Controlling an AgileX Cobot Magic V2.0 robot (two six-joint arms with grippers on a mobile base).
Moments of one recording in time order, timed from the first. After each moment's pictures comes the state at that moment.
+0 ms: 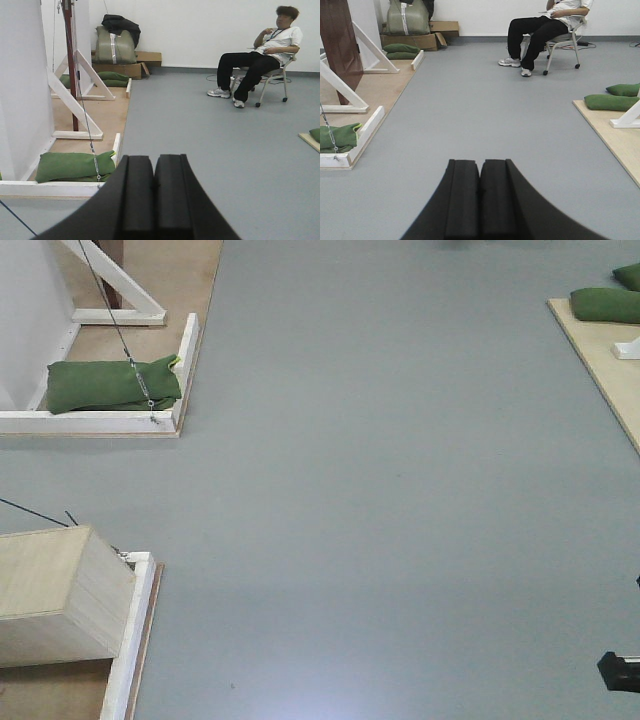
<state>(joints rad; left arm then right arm) -0.04 -0.01 0.03 0.11 0.11 -0.24 -0.01 -0.01 0.03 0.04 0.23 -0.05</state>
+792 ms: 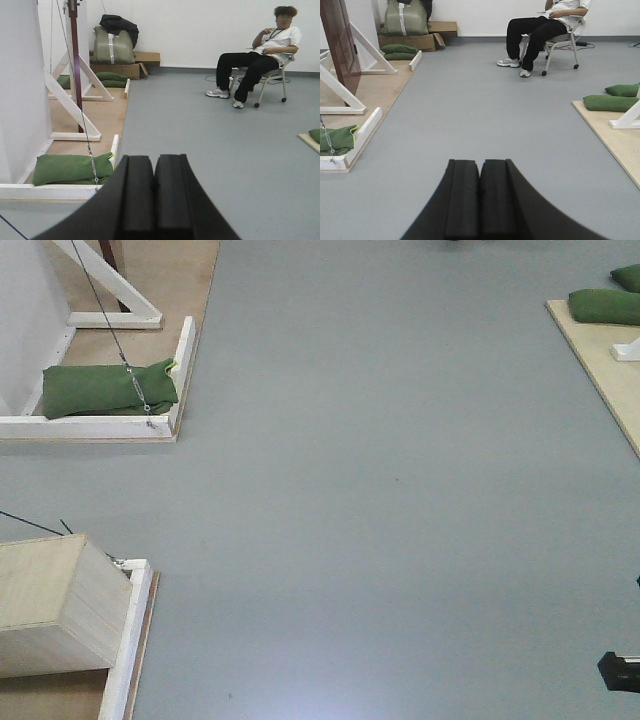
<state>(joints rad) -0.04 -0.01 0.03 0.11 0.11 -0.24 -0.01 -0.01 0.03 0.04 0.23 -0.05</state>
